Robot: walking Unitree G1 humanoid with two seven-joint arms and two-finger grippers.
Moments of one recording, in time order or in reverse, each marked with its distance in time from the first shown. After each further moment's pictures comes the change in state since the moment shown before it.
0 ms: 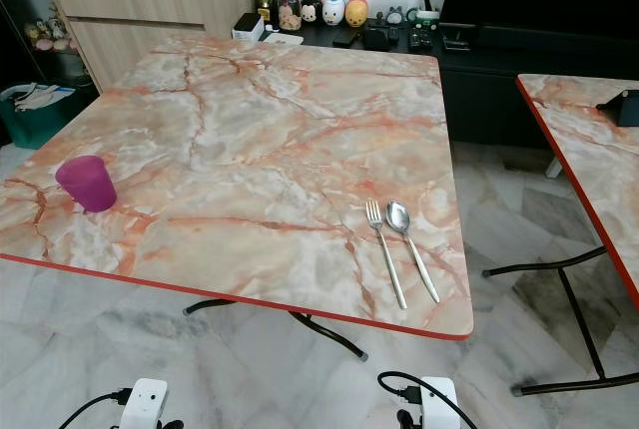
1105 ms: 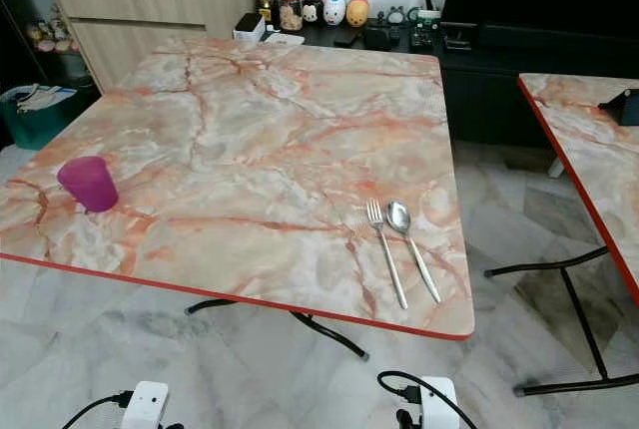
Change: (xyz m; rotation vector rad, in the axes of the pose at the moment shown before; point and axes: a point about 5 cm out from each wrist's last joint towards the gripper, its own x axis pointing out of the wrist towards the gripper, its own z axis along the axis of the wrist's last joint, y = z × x) left arm 0.000 -0.002 -0.003 0.001 0.016 0.002; right arm 0.000 0.001 0.000 0.006 -0.001 0.005
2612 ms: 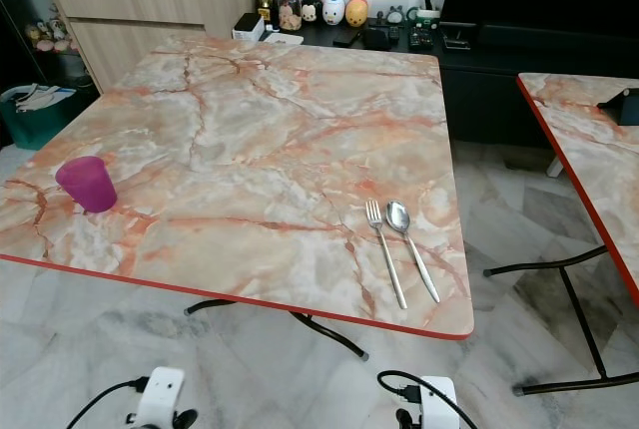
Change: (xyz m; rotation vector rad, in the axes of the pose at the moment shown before) left arm 0.003 -0.003 0.009 0.019 -0.014 0.000; right arm 0.000 0.000 0.000 -0.001 -0.001 0.002
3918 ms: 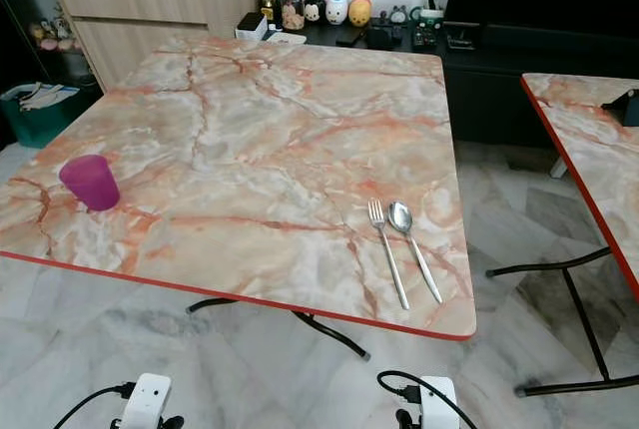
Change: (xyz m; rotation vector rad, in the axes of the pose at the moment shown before) left arm -0.001 0.005 0.002 0.030 -0.011 -0.006; right arm 0.000 0.000 0.001 -0.001 -0.002 -0.001
